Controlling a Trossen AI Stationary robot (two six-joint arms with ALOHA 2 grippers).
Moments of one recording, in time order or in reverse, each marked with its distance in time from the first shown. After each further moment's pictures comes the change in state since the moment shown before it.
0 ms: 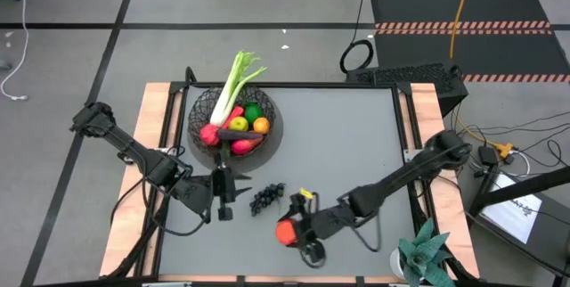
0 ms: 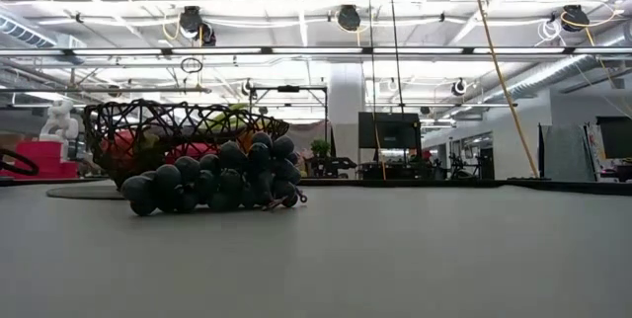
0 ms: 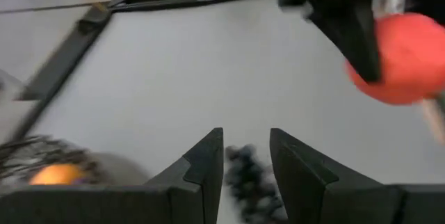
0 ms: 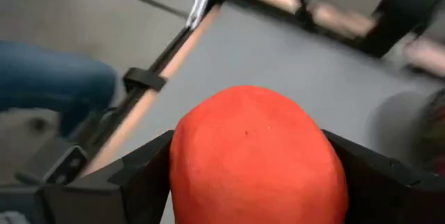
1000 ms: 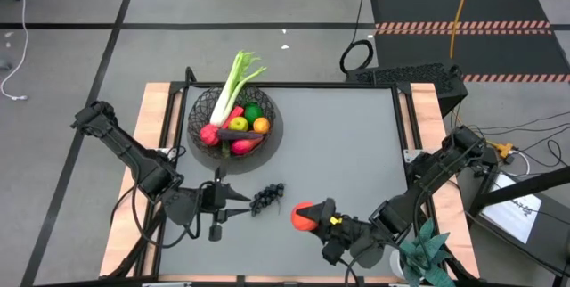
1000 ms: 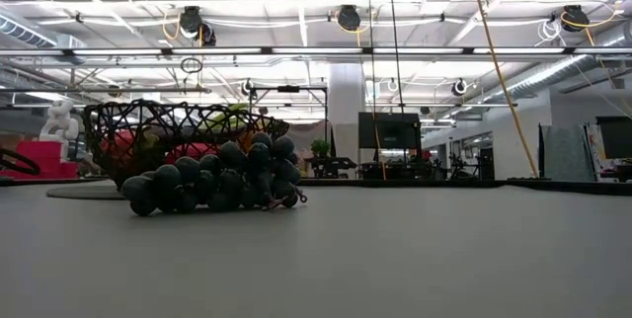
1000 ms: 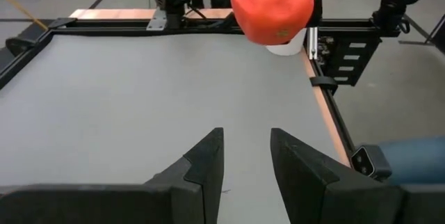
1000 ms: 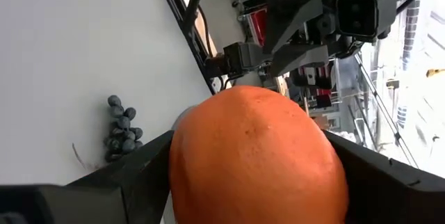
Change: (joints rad) left arm -0.117 0.006 0.000 0.173 0.041 -0.049; right arm 0.198 -0.110 0.000 -0.025 0.671 -0.809
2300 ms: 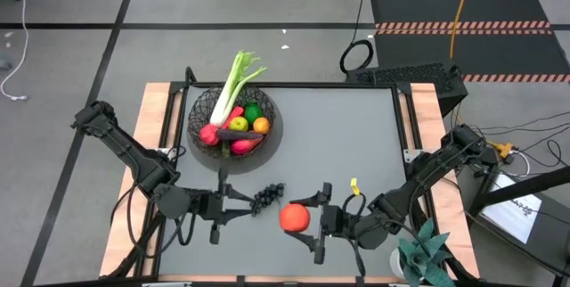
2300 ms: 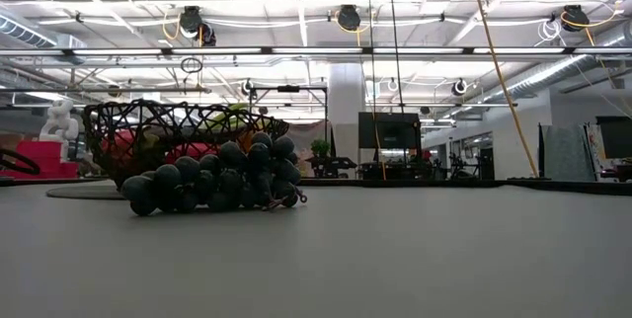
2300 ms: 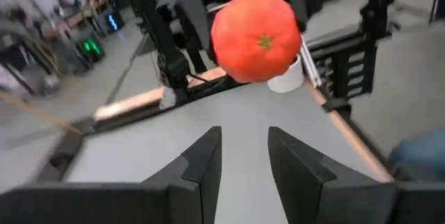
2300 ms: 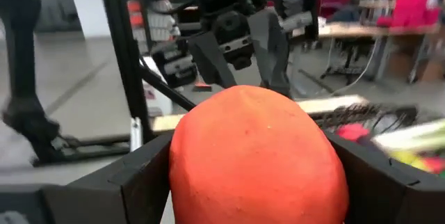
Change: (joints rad) left arm 0.003 0.000 0.000 0.240 -0.013 0.498; right arm -0.059 -0.009 -0.001 0.334 -0.112 1.027
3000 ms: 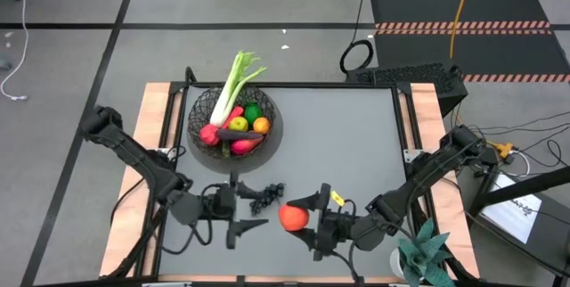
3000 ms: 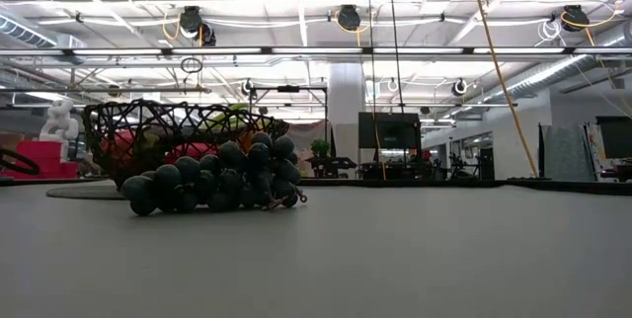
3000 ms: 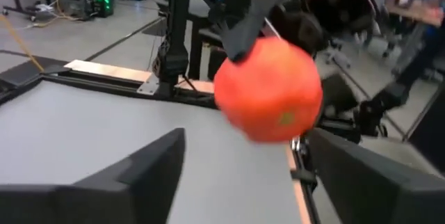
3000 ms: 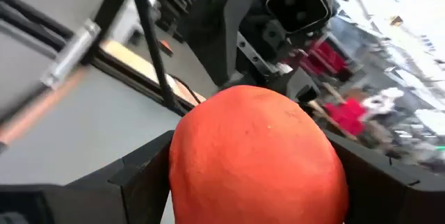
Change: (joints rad) left arm 0.032 0.135 -0.001 0.246 -0.049 -0.438; right arm -0.010 0.018 0.000 -0.018 0.014 -0.701
